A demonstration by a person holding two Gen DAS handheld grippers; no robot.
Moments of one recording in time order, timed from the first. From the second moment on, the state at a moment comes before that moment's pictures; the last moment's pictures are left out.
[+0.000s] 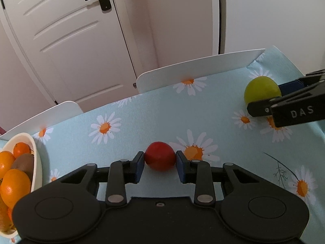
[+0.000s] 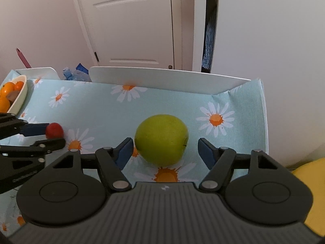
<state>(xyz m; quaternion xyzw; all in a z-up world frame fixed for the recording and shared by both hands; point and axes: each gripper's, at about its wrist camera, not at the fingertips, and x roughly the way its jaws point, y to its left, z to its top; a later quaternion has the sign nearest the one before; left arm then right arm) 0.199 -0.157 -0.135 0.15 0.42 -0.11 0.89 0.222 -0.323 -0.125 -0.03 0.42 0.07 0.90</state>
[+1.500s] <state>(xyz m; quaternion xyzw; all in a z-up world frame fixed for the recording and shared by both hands) 0.160 0.022 -0.027 0.09 0.36 -0.02 0.93 0.197 -0.123 -0.024 -0.02 0.39 0.16 0.91</state>
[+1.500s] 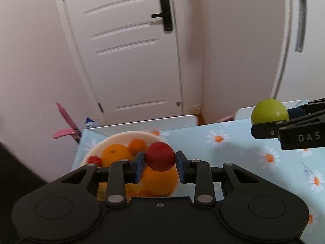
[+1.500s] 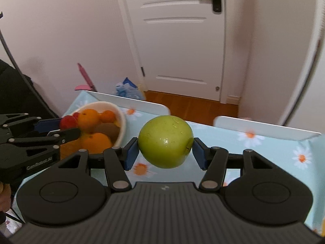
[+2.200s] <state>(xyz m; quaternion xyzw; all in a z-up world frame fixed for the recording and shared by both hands) 0.201 0.093 -0.062 0.12 0.39 -0.04 0.91 0.226 -0.041 -0.051 -0.02 0.41 0.17 0.90</state>
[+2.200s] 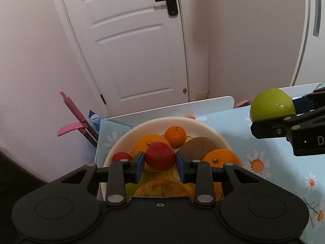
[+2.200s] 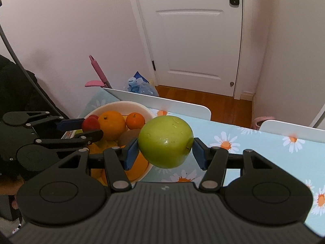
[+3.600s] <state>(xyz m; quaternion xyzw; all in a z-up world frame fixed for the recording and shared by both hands) 0.152 0.150 -0.051 0.07 0.37 0.00 0.93 0.252 0.046 -0.078 -0.02 0.40 0.24 0.88</state>
